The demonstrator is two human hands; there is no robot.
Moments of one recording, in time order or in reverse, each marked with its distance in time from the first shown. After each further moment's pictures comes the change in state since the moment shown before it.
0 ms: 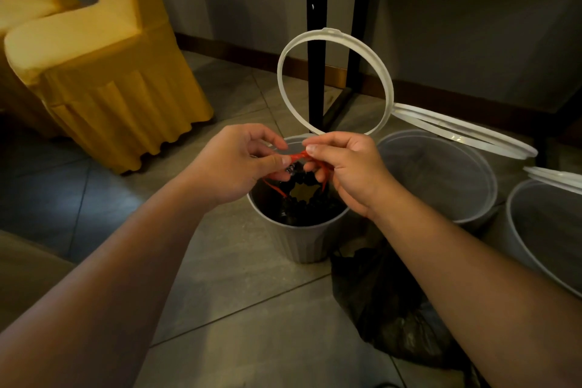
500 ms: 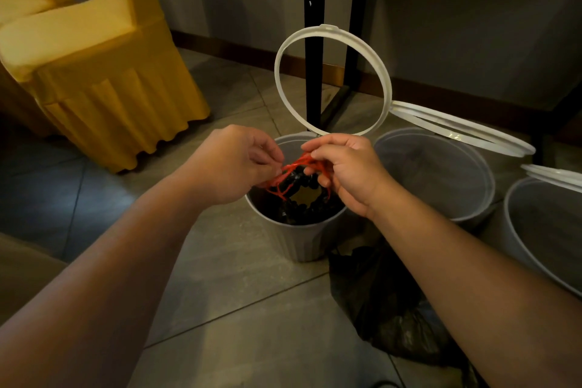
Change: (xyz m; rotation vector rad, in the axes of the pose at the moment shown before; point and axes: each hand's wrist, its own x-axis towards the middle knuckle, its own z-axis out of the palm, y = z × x) left_hand 0.002 0.002 -0.002 0.325 -0.023 -0.007; right_hand 0.002 0.004 -0.002 -0.020 0.037 0.088
